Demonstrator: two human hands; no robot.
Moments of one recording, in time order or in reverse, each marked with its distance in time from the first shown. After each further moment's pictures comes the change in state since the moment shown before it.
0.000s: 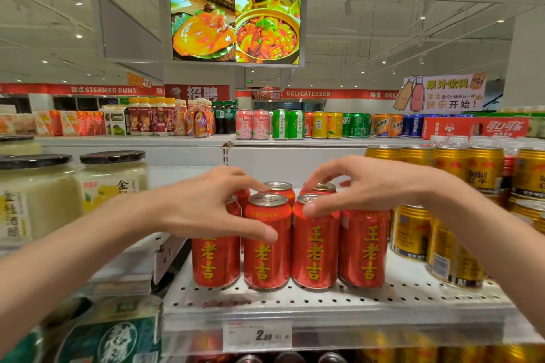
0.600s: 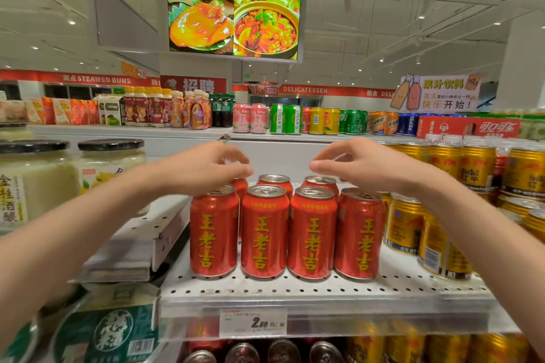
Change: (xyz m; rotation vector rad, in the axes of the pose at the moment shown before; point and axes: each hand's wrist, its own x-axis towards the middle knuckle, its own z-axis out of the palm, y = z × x) left_hand 0.027 -0.017 -0.009 -0.126 0.160 -0.112; right_hand 0.008 0.012 0.001 0.106 0.236 0.058
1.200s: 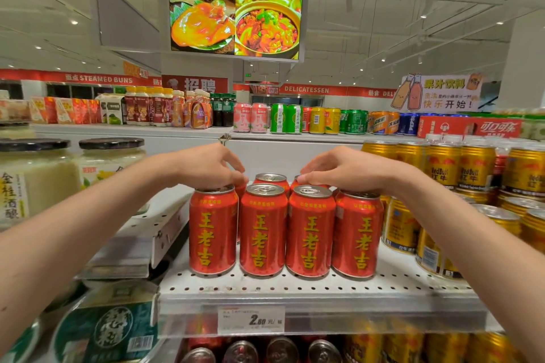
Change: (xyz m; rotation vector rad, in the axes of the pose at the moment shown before) left_hand 0.017 -0.003 0.000 0.053 -0.104 -0.124; right_hand 0.024 0.008 0.014 -0.001 -0.138 0.073
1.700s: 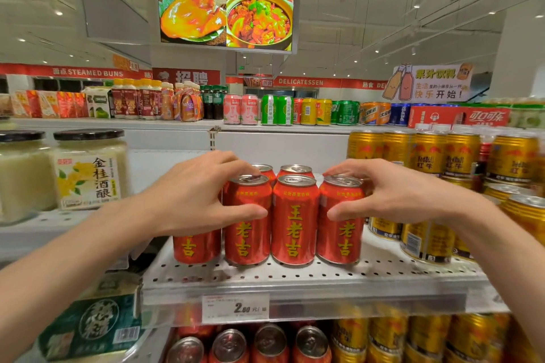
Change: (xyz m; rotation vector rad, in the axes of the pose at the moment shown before) left_hand -0.049 0.011 0.046 0.230 0.319 0.405; right_hand -0.076 0.030 -0.003 0.029 -0.001 -0.014
